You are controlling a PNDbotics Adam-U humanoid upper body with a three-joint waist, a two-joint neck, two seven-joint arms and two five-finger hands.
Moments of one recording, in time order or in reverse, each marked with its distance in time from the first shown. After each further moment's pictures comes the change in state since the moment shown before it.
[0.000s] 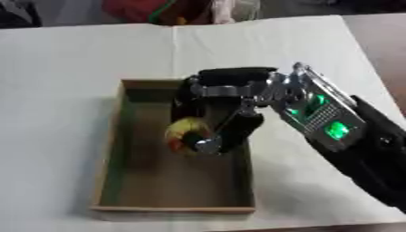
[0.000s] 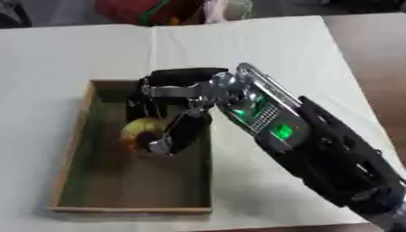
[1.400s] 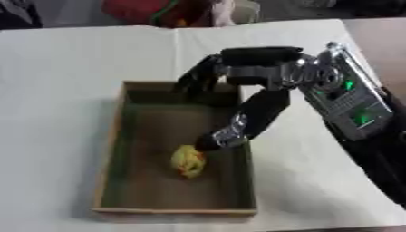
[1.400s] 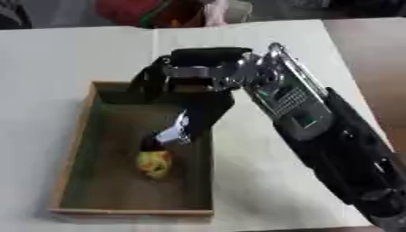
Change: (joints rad) left arm -0.002 0.000 0.007 0.000 -0.006 0.004 0.018; right arm 0.008 -0.019 -0.250 -0.120 -0.075 -0.070 0.005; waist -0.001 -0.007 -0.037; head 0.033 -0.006
